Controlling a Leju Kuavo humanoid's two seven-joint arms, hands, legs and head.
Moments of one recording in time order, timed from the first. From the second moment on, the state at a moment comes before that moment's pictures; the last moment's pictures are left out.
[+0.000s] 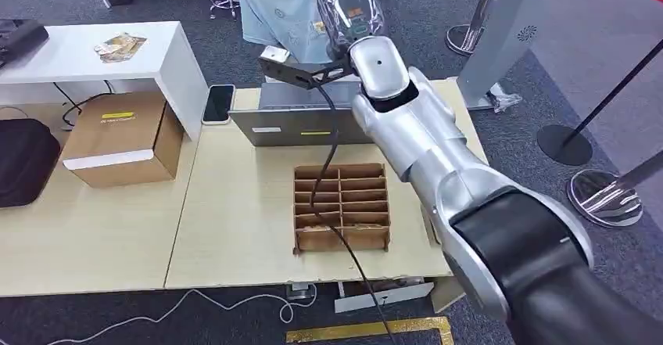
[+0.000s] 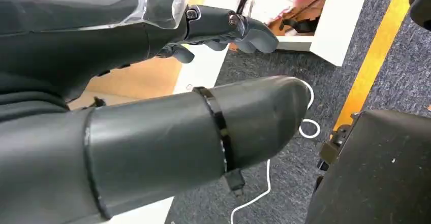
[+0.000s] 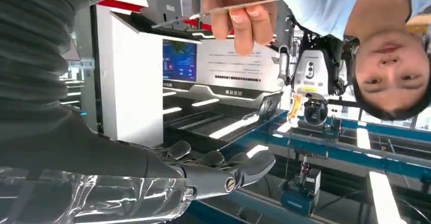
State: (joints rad) left arm -0.37 -0.26 -1.49 -0.25 -1.11 0.01 -0.07; right arm -1.27 0.28 0.41 -0.44 1.53 -0.21 0.22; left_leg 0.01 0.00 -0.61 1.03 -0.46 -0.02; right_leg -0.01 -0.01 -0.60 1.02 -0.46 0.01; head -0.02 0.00
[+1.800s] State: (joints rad) left arm -0.36 -0.26 -1.48 -0.22 -0.99 0.01 -0.08; right arm -1.17 0.18 0.28 -0.56 0.68 -0.37 -0.36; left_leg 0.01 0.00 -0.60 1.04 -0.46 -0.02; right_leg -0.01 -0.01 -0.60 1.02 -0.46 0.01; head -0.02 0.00
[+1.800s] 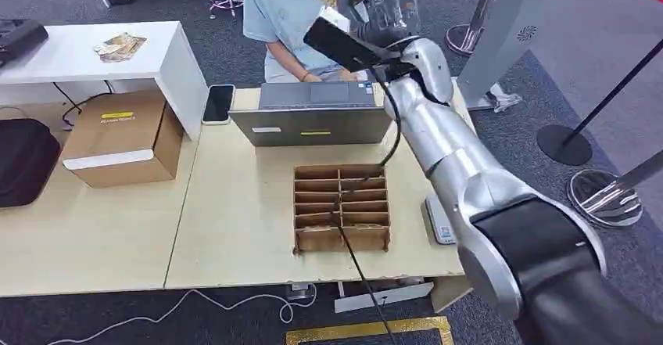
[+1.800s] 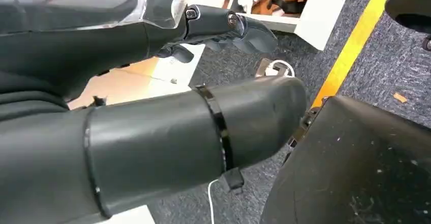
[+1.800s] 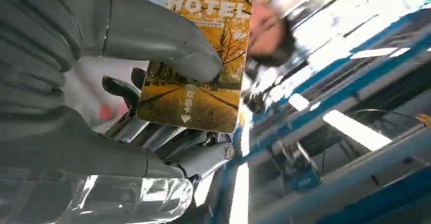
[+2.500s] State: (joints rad) left arm -0.36 -0.26 -1.48 -0.22 -1.13 0.06 -0.01; right arm -0.53 -0.18 0.21 -1.22 -0.18 0.11 -0.36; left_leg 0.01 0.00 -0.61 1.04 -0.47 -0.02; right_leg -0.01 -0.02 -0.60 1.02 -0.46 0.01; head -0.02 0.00
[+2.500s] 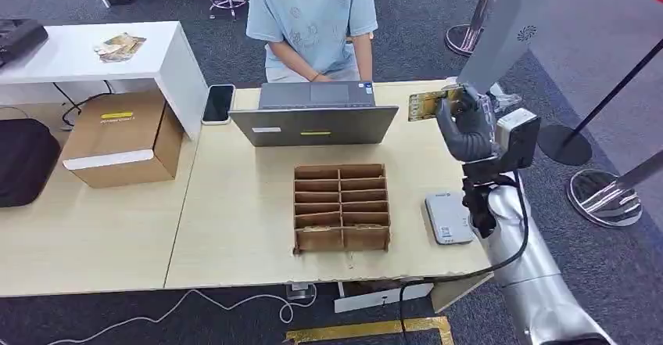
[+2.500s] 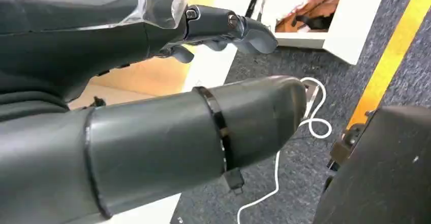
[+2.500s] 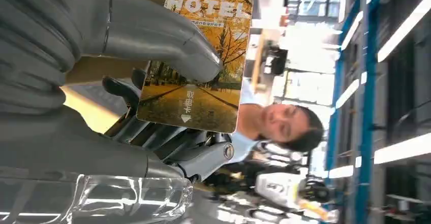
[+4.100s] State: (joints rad) left arm -0.36 -0.26 -1.48 -0.23 -1.18 0.06 -0.01; right arm -0.42 -0.36 0.07 -0.69 -0.34 0.28 -0.25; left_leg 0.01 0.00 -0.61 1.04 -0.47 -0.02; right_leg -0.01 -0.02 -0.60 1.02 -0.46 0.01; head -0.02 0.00
